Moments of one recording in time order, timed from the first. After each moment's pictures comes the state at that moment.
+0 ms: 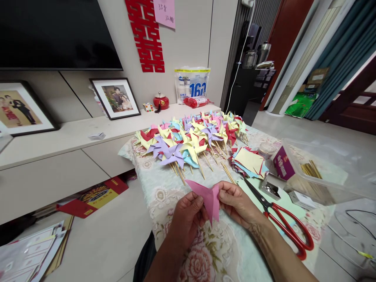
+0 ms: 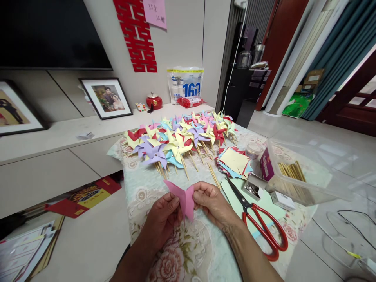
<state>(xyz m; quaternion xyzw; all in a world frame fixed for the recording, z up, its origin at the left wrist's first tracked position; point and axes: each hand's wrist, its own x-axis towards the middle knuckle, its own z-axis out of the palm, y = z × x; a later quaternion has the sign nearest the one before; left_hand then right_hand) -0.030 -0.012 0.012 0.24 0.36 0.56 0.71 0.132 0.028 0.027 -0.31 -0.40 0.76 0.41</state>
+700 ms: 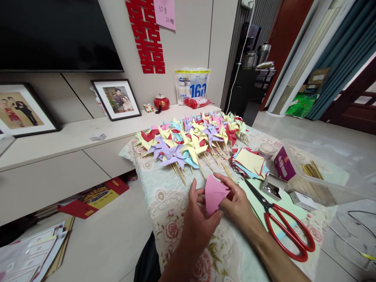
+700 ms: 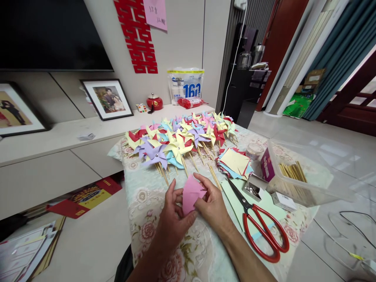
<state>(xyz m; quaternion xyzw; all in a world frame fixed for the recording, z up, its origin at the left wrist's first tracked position) -0.003 -0.018 -0.003 0.42 0.52 0.61 0.43 0.120 0.023 0.029 -0.45 -0.50 0.56 0.48</state>
